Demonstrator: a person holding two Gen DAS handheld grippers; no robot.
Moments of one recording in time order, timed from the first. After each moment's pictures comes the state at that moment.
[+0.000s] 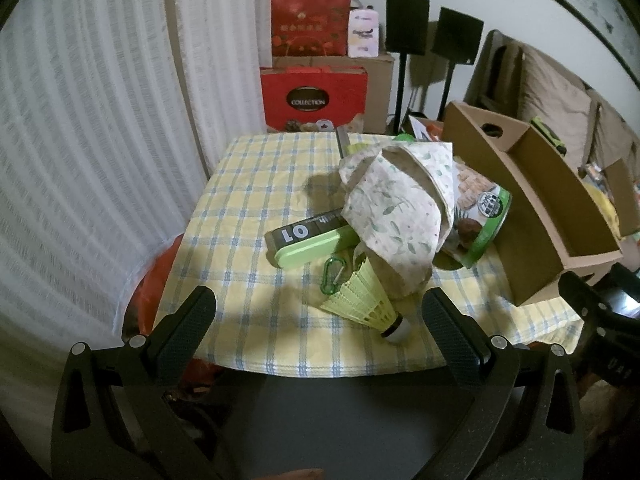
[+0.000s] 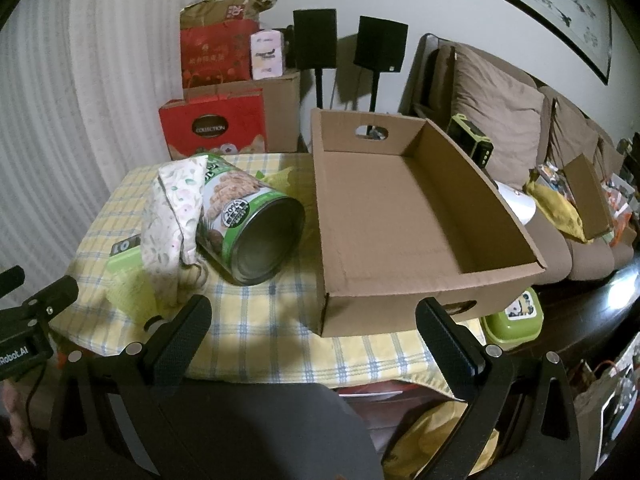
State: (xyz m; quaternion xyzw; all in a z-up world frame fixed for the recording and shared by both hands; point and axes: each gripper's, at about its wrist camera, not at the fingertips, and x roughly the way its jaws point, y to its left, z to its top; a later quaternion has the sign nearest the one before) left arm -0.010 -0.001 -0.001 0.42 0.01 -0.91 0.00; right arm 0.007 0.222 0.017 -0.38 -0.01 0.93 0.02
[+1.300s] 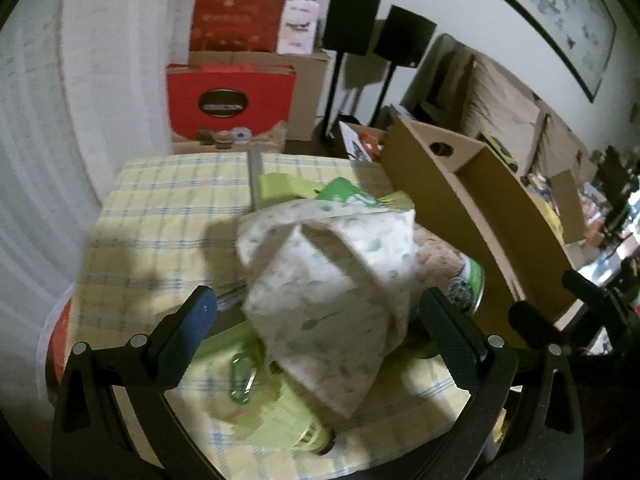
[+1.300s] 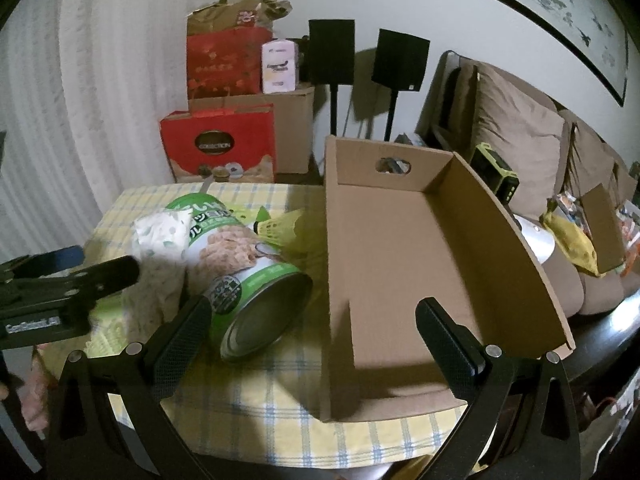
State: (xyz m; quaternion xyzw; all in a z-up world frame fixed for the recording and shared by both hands) left arm -0.122 0.029 -0.017 0.42 0.06 -0.89 -0.14; right arm -0.063 0.222 0.013 -0.35 -0.04 0.93 -0.01
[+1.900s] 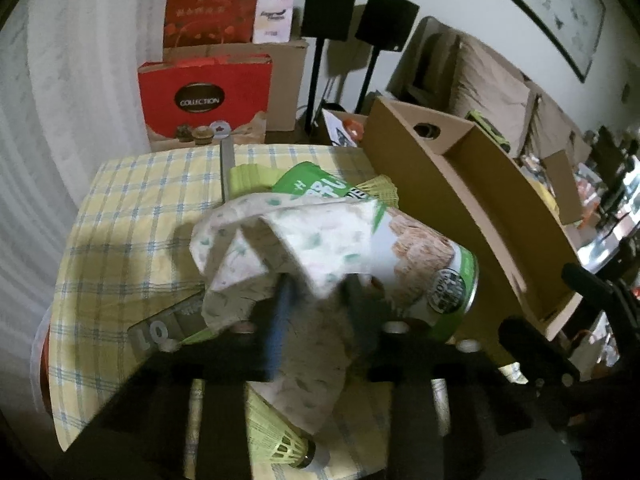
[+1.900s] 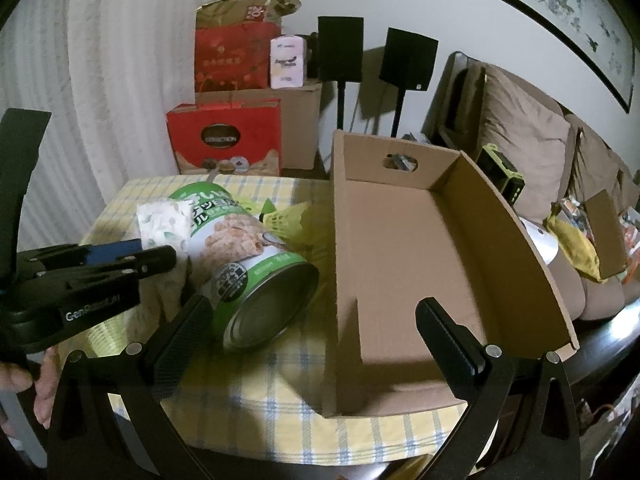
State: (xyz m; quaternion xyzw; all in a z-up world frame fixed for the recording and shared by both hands) left arm -0.127 0.054 -0.027 0.43 0.04 -0.89 -0.16; right arm -0.060 0.218 0.008 -0.36 -0.04 0.93 -0.02
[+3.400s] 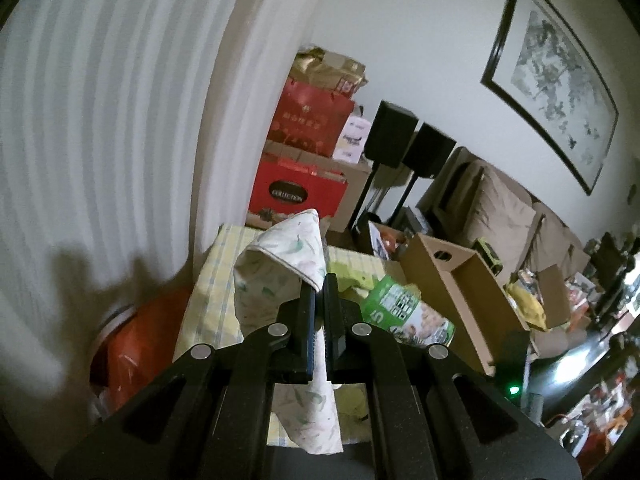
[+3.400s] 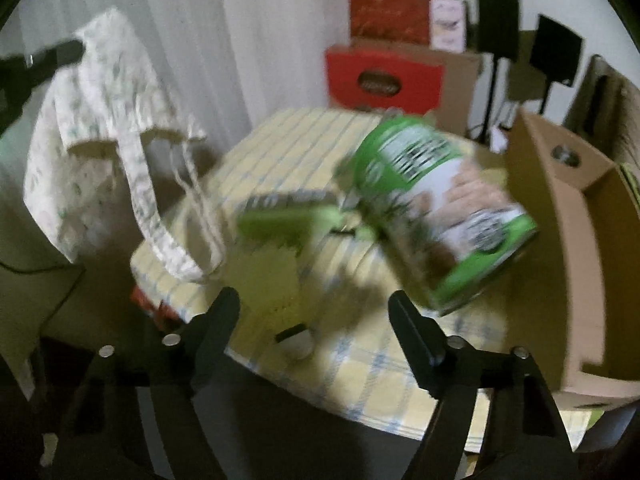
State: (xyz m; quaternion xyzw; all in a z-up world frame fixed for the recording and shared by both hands) left arm -0.020 -0.121 0.076 0.29 0.16 -0.94 -0.08; right arm -0.047 0.113 -0.038 -0.45 -0.08 0.85 -0.26
